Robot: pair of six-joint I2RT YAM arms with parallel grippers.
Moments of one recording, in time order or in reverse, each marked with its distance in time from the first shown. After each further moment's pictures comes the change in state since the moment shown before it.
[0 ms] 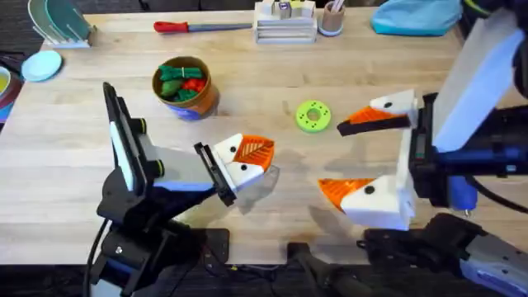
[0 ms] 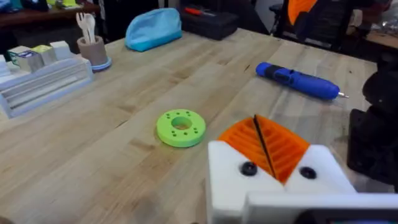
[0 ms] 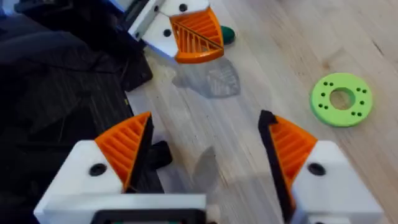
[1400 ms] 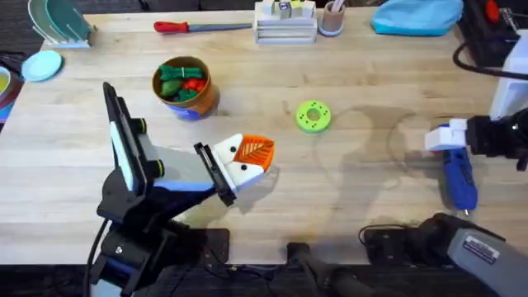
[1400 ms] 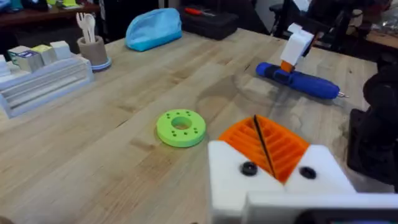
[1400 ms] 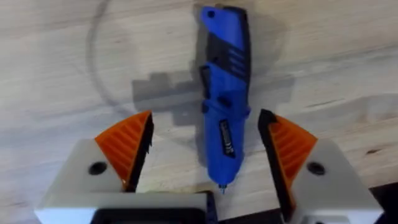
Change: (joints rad) left arm 0.000 0.000 0.000 0.000 0.000 0.000; right arm -1.091 0.275 -0.209 -0.016 0.537 -0.099
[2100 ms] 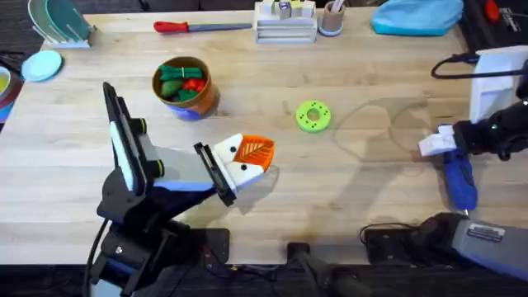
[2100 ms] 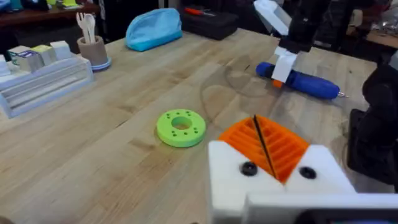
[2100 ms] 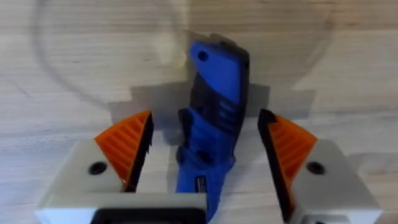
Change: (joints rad) left arm 0.000 0.000 0.000 0.000 0.000 0.000; right arm -0.082 0.277 -0.032 0.212 0.003 -0.230
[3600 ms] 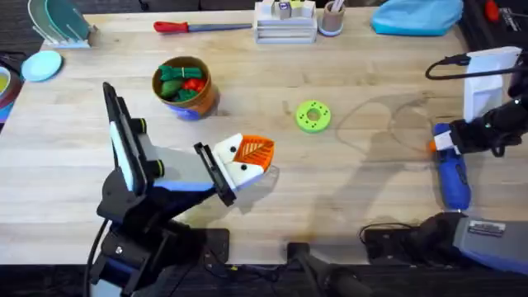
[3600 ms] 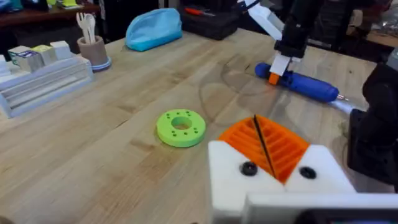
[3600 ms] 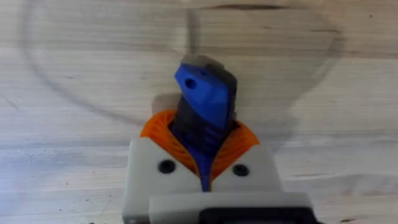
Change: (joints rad) left arm 0.000 0.000 0.000 0.000 0.000 0.000; right arm -0.004 0.078 0.004 0.069 -0.011 -0.067
